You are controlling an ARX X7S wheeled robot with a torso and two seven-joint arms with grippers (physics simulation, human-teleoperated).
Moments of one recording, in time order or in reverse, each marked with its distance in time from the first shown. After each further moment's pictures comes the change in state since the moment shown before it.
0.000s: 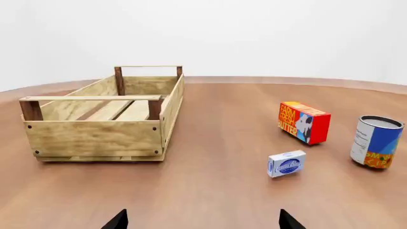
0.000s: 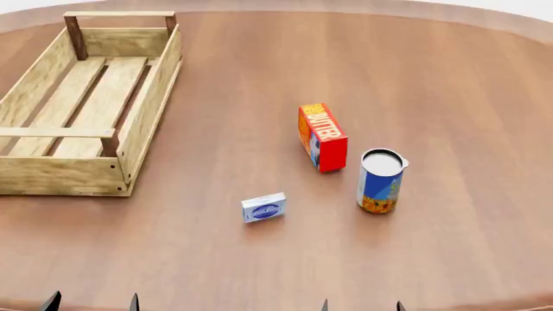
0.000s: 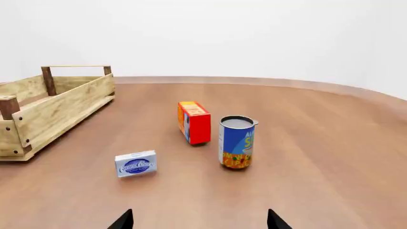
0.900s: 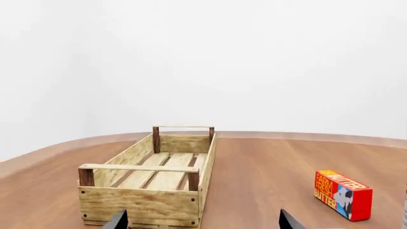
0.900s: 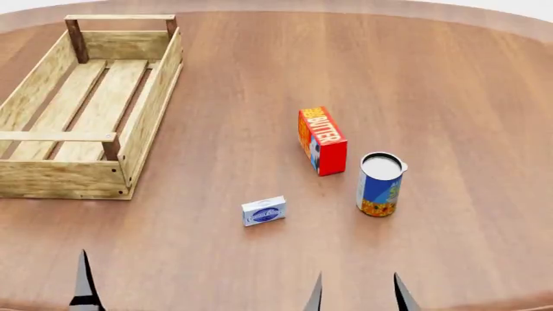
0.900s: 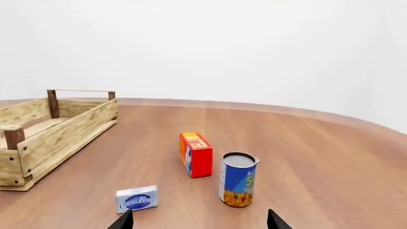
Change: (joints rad) left arm 0.002 -0.095 0.022 0.173 -0.055 0.038 -0.154; right arm 0.049 0.082 -0.119 -0.061 0.042 0.016 0.115
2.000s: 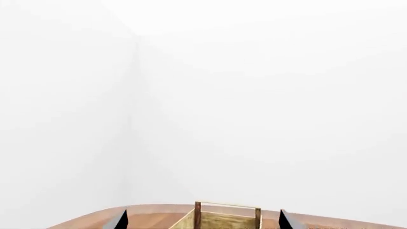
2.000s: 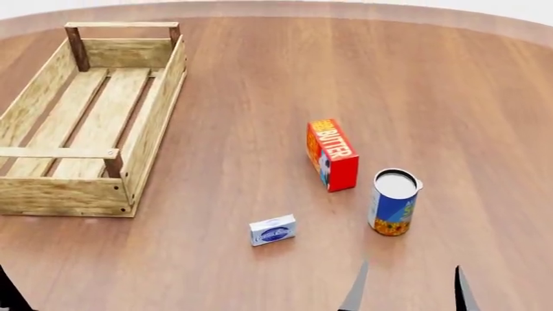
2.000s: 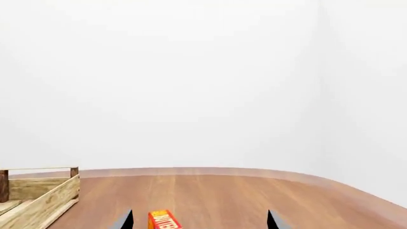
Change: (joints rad) left arm 0.096 -0.061 -0.068 0.111 -0.006 0.268 -0.136; right arm -0.111 0.063 0.016 -0.176 0.001 -0.201 0.154
